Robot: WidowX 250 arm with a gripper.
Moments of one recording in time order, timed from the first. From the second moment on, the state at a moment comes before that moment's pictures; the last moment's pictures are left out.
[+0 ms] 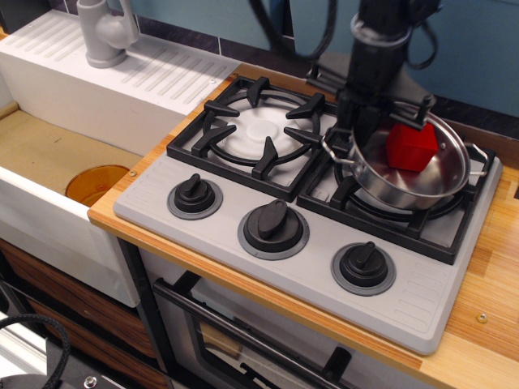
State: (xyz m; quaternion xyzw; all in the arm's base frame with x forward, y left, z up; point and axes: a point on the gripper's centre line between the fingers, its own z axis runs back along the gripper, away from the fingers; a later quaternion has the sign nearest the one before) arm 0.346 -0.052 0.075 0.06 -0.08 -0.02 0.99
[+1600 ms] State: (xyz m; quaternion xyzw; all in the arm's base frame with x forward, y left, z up) arm 0.362 0.044 0.129 0.08 -0.08 -0.07 0.99
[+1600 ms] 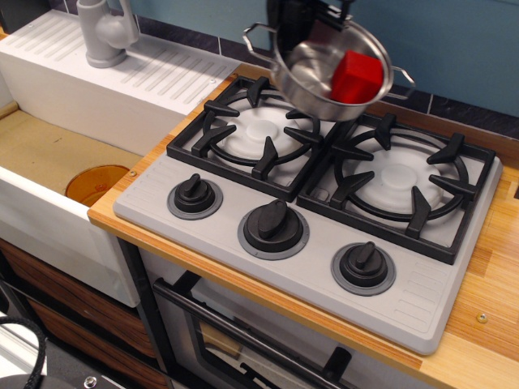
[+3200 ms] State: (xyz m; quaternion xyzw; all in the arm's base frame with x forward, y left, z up) arm 0.357 0.118 0.069 0.07 -0.12 -0.09 0.99
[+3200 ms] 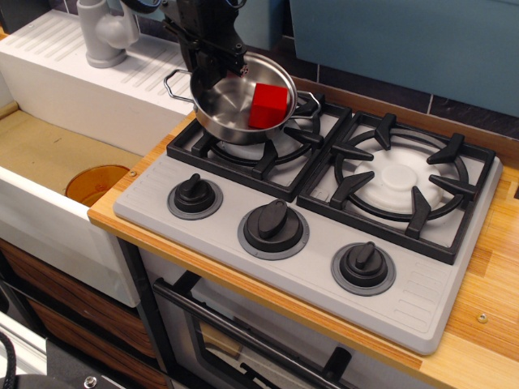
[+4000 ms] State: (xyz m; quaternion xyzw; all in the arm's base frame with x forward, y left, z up) arm 0.359 0.104 0.159 0.09 -0.07 -0.11 0.99
